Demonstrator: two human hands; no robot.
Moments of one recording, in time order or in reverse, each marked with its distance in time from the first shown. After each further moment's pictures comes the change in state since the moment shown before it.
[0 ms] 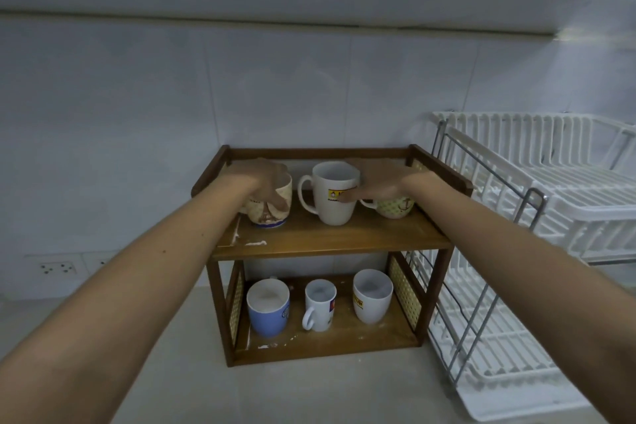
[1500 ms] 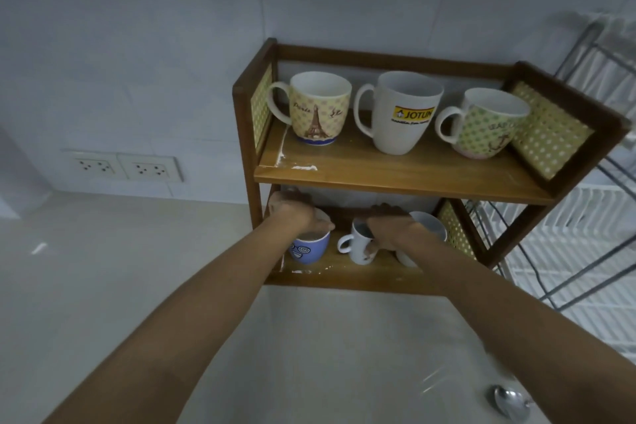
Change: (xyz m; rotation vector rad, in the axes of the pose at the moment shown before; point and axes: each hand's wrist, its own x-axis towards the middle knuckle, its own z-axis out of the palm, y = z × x) left_hand 0.009 0.011 0.204 0.032 -0.297 -0.190; right_hand 0.034 -0.002 0.226 -0.471 -0.305 -0.068
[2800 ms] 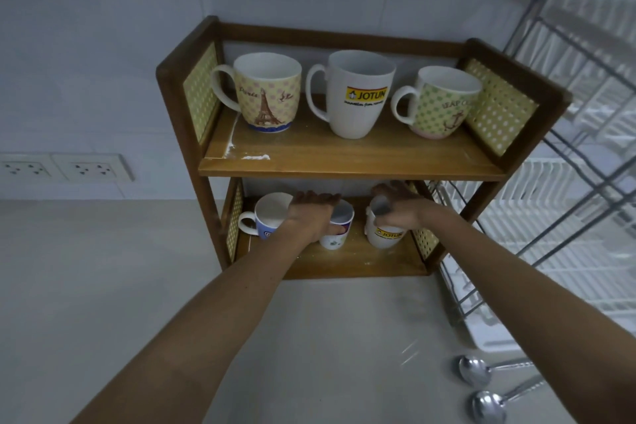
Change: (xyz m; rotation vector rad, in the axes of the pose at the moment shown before) left_hand 0.006 0.079 0.018 -0.098 0.271 0.374; right_hand -0.036 0.088 0.020 0.458 -0.071 0.179
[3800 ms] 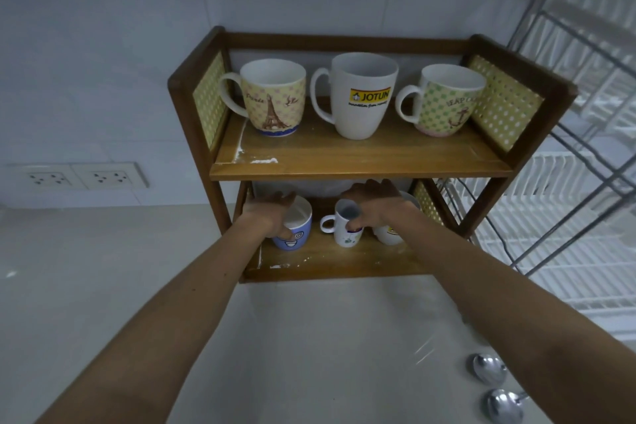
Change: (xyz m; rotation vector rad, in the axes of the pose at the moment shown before) left_hand -0.022 -0.082 -0.001 0.042 -0.219 -0.198; right_hand 0.011 -0.070 0.002 -0.375 0.188 -0.162
